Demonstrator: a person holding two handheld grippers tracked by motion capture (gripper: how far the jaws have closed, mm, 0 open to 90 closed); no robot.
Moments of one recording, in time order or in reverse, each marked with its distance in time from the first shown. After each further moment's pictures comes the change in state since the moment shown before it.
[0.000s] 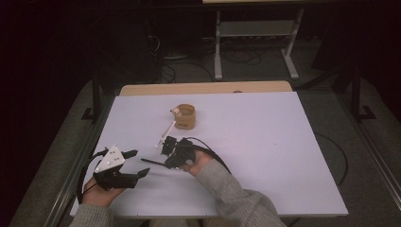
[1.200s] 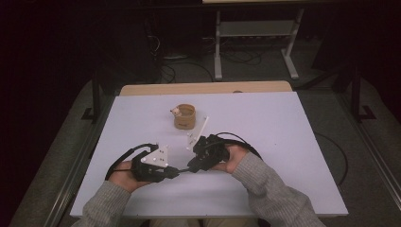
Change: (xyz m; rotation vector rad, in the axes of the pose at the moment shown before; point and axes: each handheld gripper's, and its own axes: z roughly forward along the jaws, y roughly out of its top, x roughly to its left) left arm -0.029 0.060 0.054 0.226 -0.412 0.299; right arm 0.004 -0.051 -0.079 -0.041 0.136 -0.190
